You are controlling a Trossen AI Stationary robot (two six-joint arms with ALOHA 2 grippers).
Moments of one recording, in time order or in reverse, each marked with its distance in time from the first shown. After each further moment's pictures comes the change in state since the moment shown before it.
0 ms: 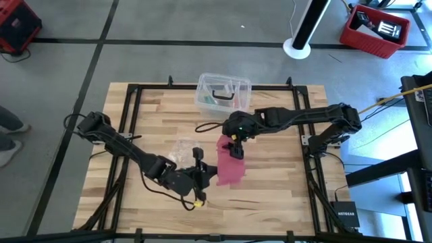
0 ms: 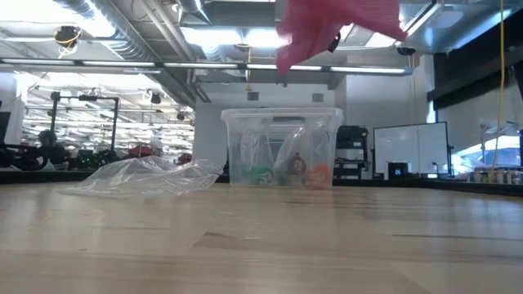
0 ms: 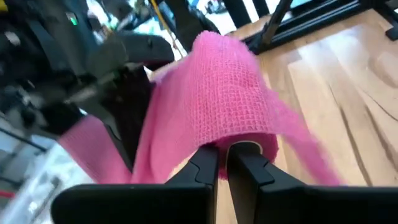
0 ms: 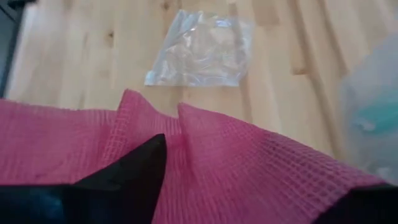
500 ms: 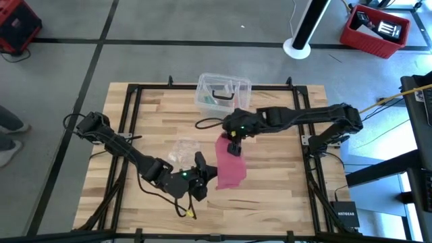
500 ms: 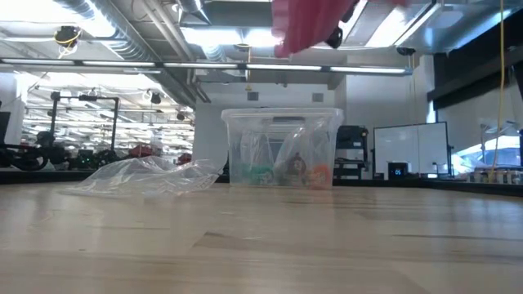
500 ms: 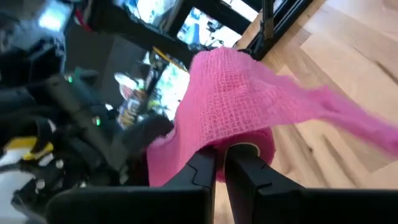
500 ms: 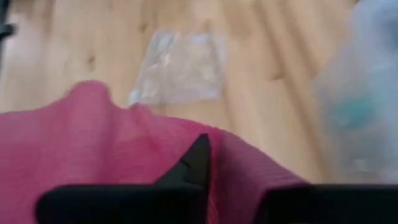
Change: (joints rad) left arm -0.036 -0.010 -0.001 0.119 -0.061 0.581; right arm 0.005 -0.009 0.004 0.019 0.051 0.100
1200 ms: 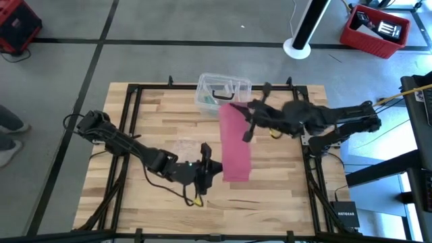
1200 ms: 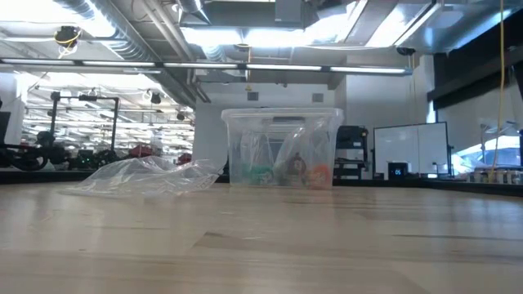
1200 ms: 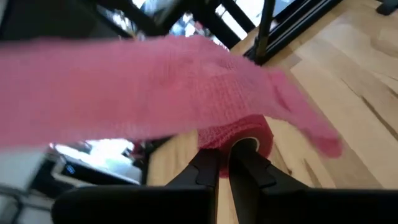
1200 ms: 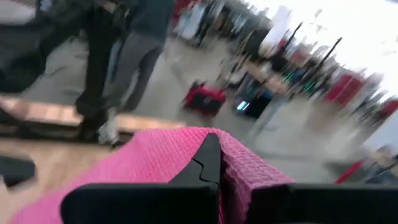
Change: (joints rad) left arm 0.077 -0.003 0.002 0.004 0.195 -0.124; right arm 0.149 -0.245 0.086 0.384 0.547 -0.513
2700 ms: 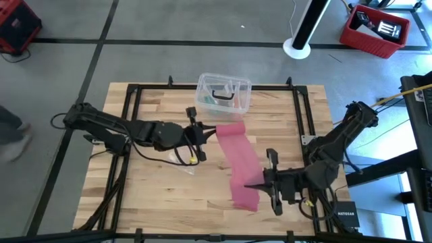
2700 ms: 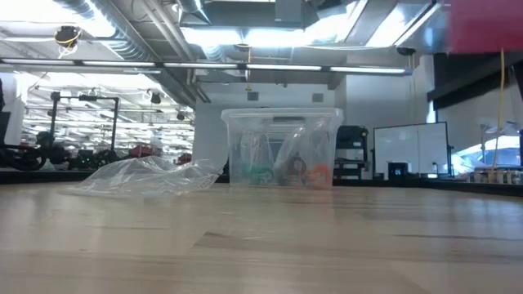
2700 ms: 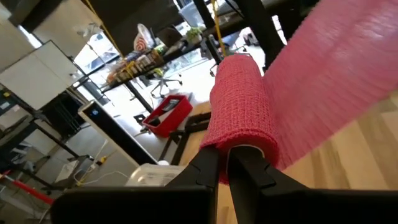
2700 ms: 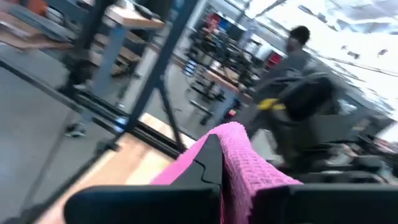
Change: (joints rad) left arm 0.259 -0.227 0.000 -0.088 0.026 -0.253; right arm 0.587 -0.004 -0.235 0.304 0.037 -0.170
